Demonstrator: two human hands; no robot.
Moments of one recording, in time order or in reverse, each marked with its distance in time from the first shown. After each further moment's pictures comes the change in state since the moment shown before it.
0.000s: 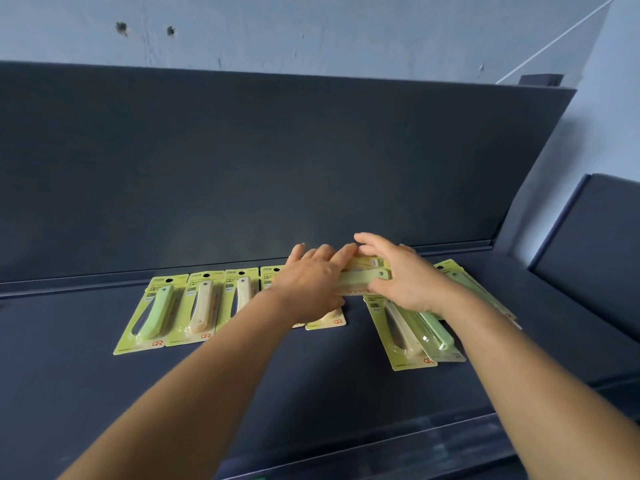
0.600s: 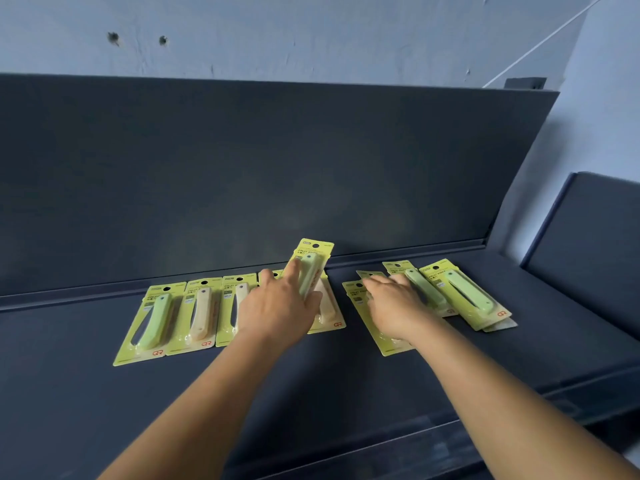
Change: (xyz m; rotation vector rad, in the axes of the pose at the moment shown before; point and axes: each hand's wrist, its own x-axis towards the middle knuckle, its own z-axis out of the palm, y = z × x) left_hand -0.037 -0.009 0.012 -0.212 0.128 -0.490; right_hand 0.007 0.012 0.051 -0.431 -0.020 0.208
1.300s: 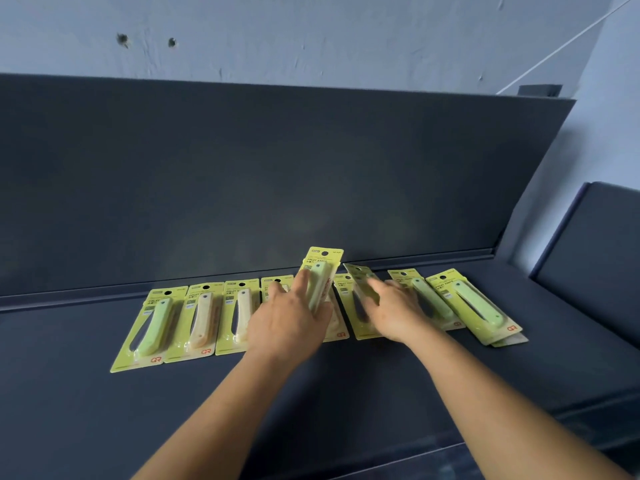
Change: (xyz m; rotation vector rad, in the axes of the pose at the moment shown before) left_hand -0.008 0.011 0.005 -0.125 -0.017 -0.031; right_hand 0.008 -0.006 -0.004 0.311 -0.033 0.196
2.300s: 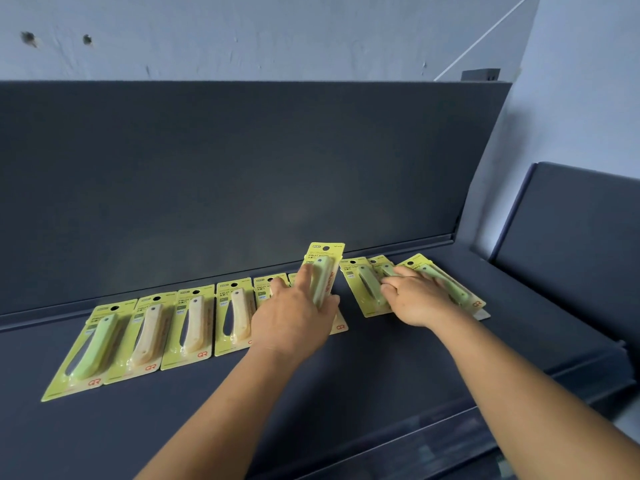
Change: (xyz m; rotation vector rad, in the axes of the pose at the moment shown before) left_hand 0.003 0.061 0.023 -0.001 -0.073 0.056; right_hand 0.012 0.088 -0.041 -0.271 0.002 -0.010
